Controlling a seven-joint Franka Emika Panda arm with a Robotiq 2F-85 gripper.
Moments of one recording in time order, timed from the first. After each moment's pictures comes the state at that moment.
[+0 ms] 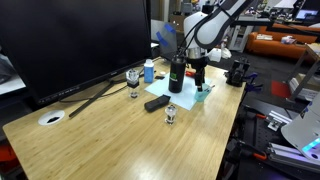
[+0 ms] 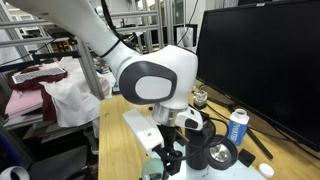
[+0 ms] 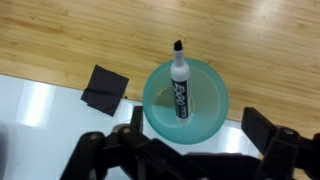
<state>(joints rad) -0.02 0.25 -0.03 -2.32 -0.07 2.26 -0.21</state>
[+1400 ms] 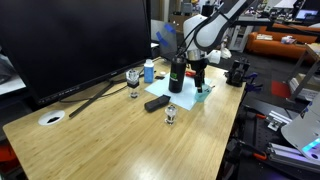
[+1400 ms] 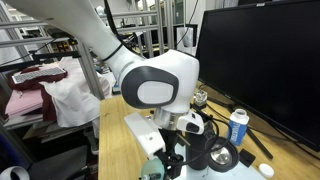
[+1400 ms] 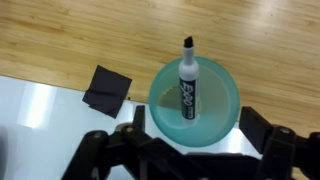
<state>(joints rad) -0.02 0.27 -0.04 -2.32 -0.07 2.27 -0.21</state>
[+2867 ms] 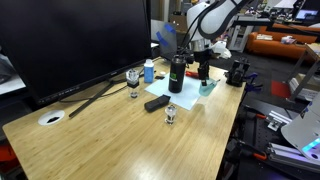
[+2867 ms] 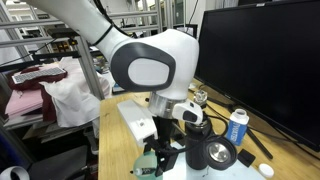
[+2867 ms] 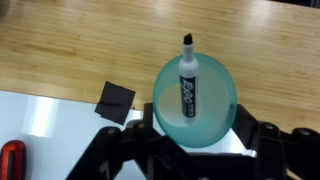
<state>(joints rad) -0.03 0.15 -0.04 -2.33 -0.07 2.16 -0.18</state>
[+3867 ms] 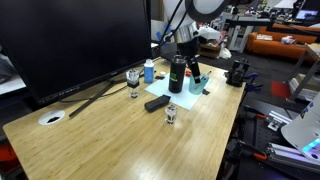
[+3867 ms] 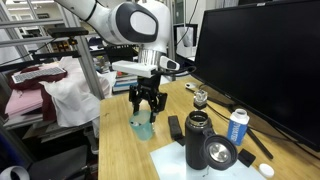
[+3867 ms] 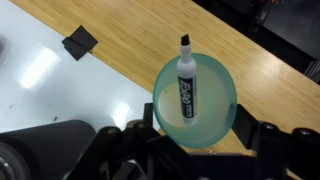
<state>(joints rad) 0.12 0.14 0.12 -2.15 -0.13 1.91 -0.29</state>
